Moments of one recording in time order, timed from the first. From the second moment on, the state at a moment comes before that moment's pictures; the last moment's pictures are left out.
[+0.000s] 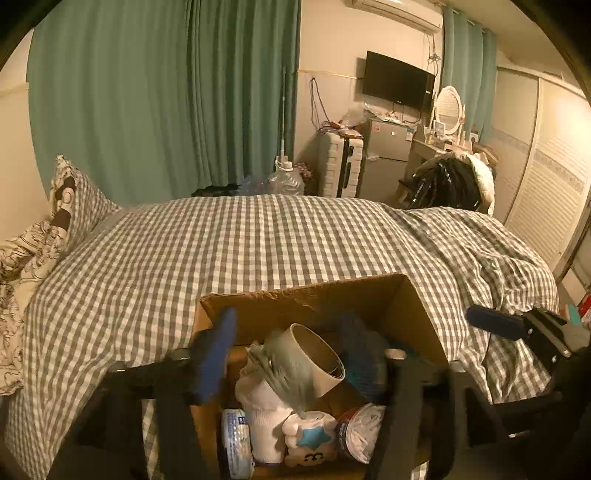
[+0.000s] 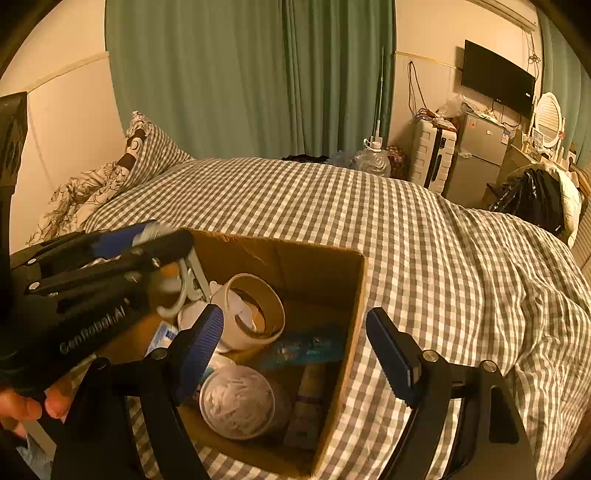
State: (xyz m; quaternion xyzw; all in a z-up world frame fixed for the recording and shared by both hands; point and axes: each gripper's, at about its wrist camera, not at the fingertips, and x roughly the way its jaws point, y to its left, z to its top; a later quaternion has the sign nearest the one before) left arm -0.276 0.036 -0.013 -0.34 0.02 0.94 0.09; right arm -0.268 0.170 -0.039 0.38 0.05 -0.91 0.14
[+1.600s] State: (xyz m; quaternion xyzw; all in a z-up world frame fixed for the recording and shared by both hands) left arm -0.067 -0.021 0.042 -0.21 -0.03 0.98 0.00; right arm -0.062 0.210 0.035 0.18 0.04 -0.98 0.03
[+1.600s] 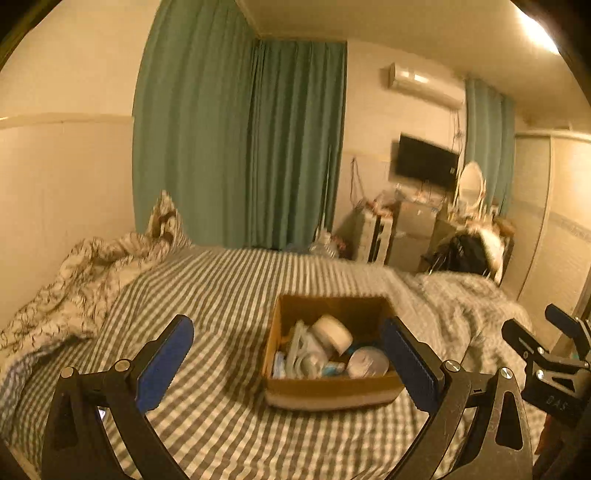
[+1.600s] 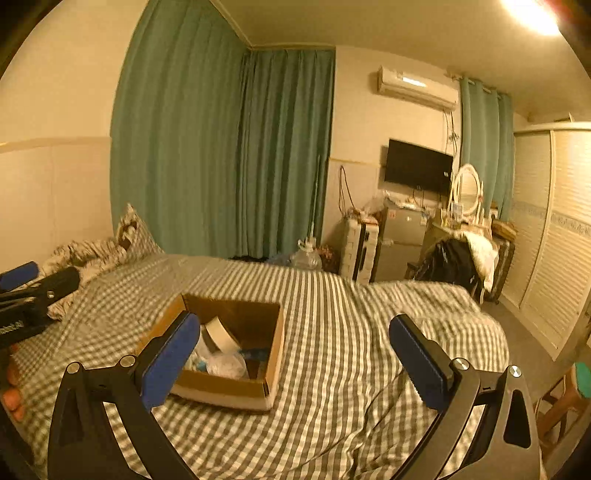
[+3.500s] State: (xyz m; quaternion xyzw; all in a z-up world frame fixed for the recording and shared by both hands) left arm -0.076 -0.010 0.008 -0.24 -0.01 0.97 -0.01; right arm -0.076 0.197 0.006 0.21 0.05 -0.98 0.03
